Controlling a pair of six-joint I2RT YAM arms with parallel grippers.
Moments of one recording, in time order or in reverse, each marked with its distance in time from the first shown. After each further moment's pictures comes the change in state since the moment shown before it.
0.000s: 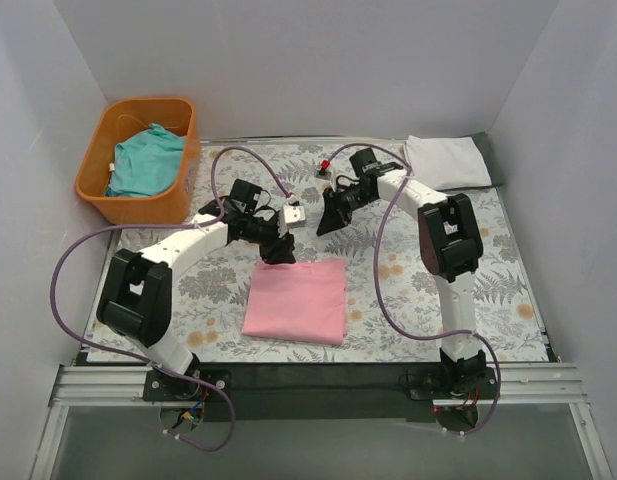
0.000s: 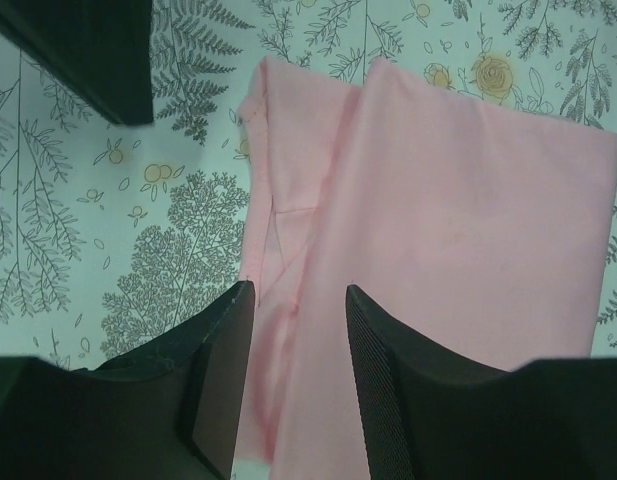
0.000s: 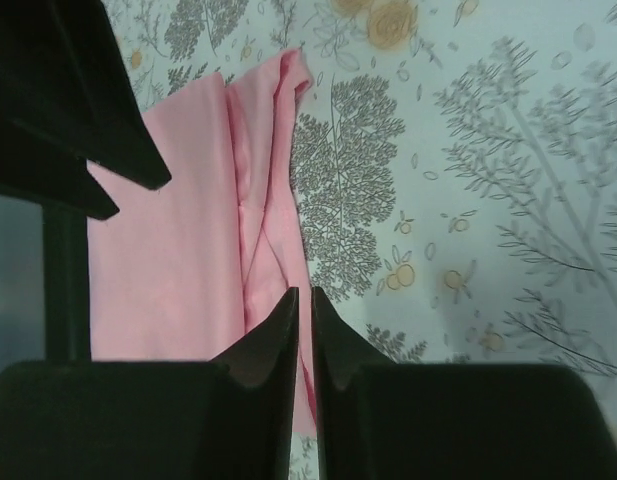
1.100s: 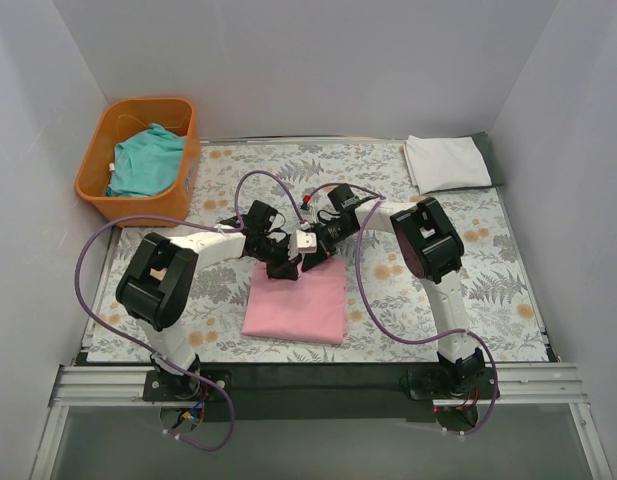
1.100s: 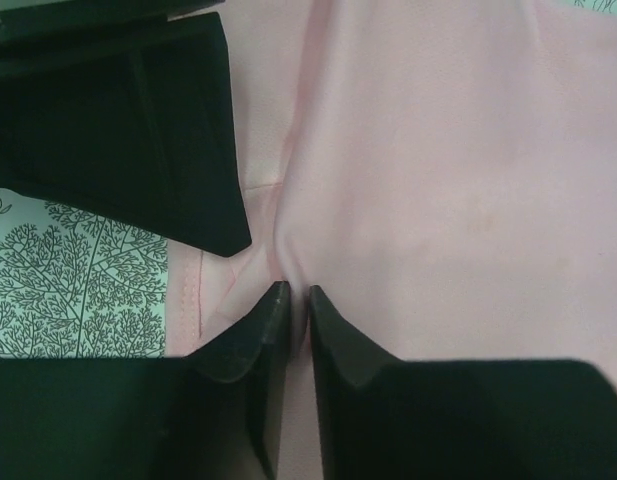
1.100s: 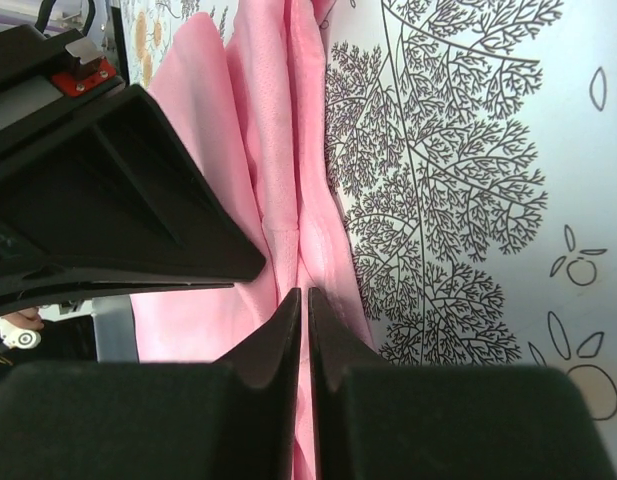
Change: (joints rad) left arm -0.094 0.142 -0.118 0.143 -0.077 0.049; right arm 0.145 0.134 -0.221 0.293 -0.067 0.383
